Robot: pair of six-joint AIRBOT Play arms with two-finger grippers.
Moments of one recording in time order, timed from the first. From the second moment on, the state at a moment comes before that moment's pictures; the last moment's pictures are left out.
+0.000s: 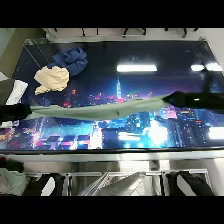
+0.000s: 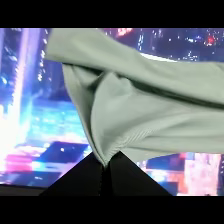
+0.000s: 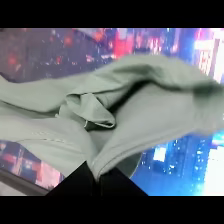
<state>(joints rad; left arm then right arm) 0.23 -0.83 1.13 1.39 -1.35 -1.45 -0.20 -0.91 1.07 -0.79 1.26 1.30</state>
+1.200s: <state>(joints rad) -0.61 -0.94 2.00 2.30 -1.67 -1.61 -0.20 -0.96 2.16 -1.20 1.48 1.52</state>
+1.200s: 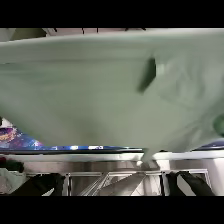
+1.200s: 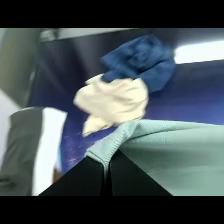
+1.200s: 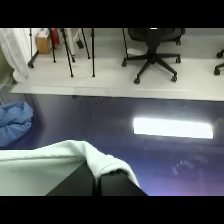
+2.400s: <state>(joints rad) 0.13 -1.74 1.73 1.43 -1.33 -1.42 -0.07 -1.66 1.58 -1.10 1.02 1.46</state>
